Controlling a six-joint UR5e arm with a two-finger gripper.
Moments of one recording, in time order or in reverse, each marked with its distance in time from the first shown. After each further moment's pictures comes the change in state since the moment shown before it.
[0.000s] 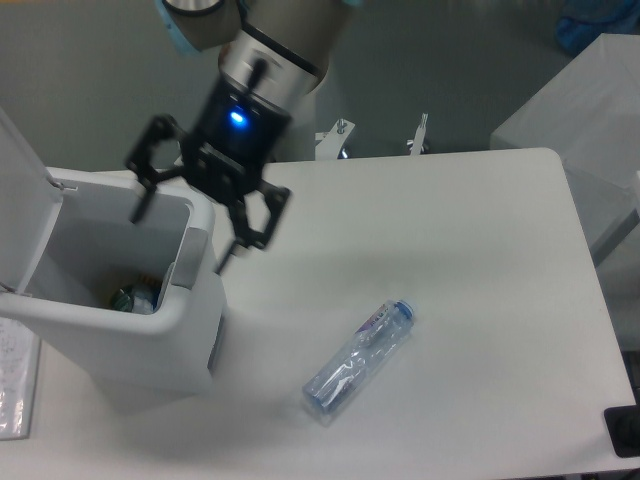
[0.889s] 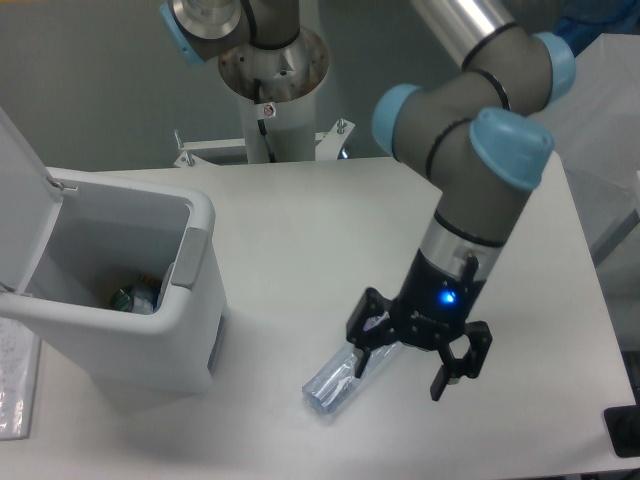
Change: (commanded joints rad) arm 0.109 -0.266 0.083 -0.002 0.270 0.083
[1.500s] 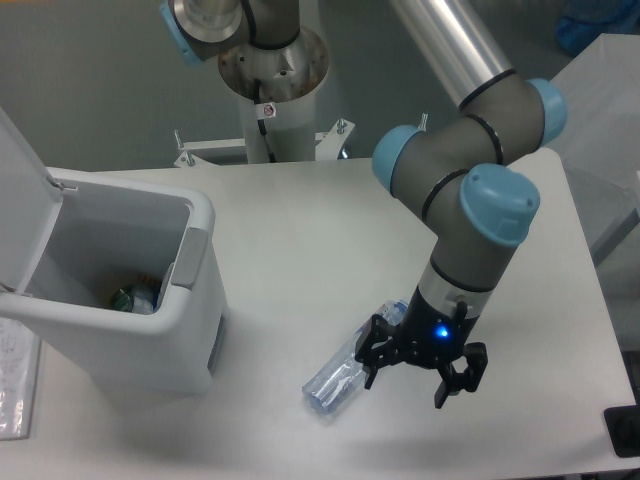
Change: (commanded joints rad) arm -0.044 -0.055 -0.026 -0.038 0.192 0.173
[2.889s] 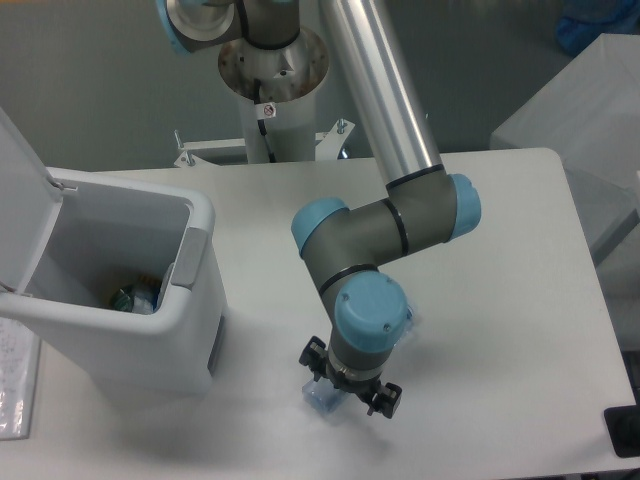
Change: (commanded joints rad) arm -0.169 -0.100 0.003 -0.062 0.273 0.118
